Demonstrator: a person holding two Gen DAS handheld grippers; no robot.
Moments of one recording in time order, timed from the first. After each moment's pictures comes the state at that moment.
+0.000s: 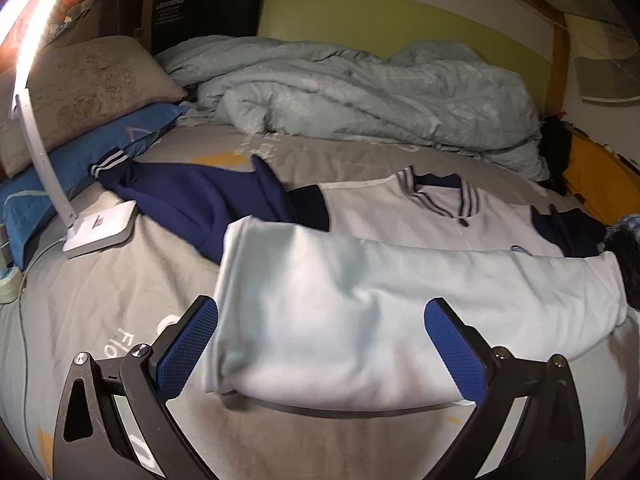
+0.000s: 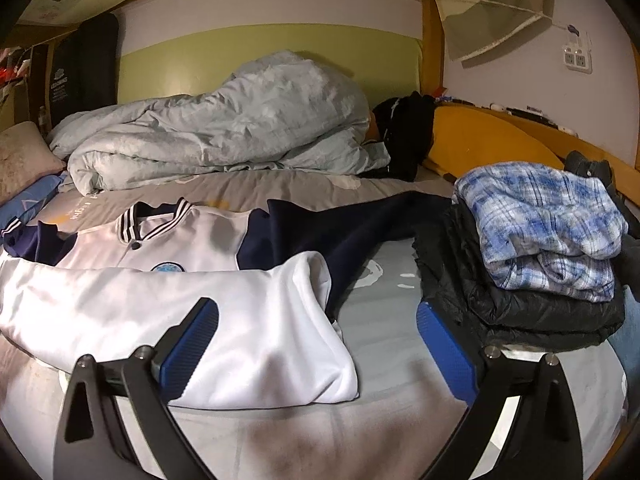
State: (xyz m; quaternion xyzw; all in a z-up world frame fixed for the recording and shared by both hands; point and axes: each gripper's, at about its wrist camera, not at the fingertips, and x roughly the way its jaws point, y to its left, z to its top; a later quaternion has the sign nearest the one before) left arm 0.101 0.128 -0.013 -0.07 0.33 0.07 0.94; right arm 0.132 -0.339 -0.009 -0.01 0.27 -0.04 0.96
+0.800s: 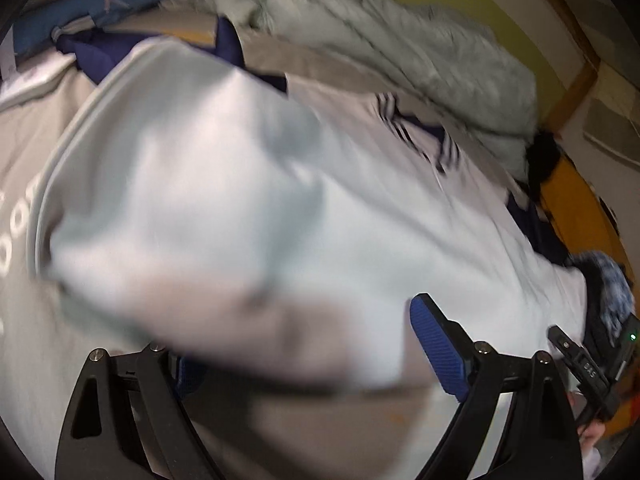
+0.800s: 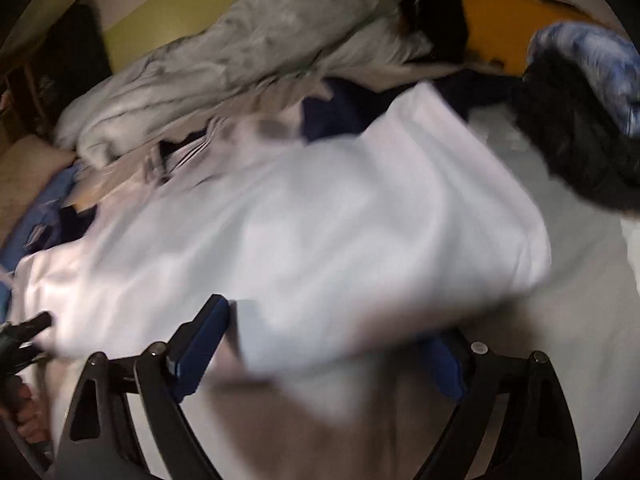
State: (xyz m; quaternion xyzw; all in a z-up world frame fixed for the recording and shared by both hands) left arm 0.129 0.104 -0.090 -0.22 0.40 0.00 0.89; right arm 0.163 -0.284 -0.096 0.10 0.38 0.01 0.92
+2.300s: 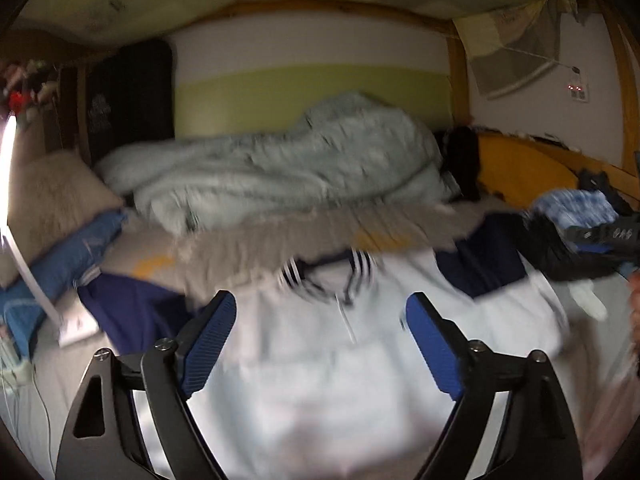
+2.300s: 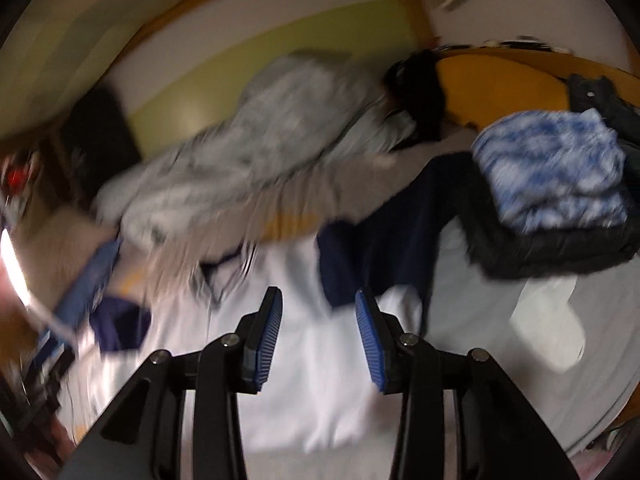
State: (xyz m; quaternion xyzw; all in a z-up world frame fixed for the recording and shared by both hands) left arm 0.047 -0.016 0.086 0.04 0.21 -0.03 0.98; right arm 0.090 -0.346 0.062 0.17 0.29 0.02 0.94
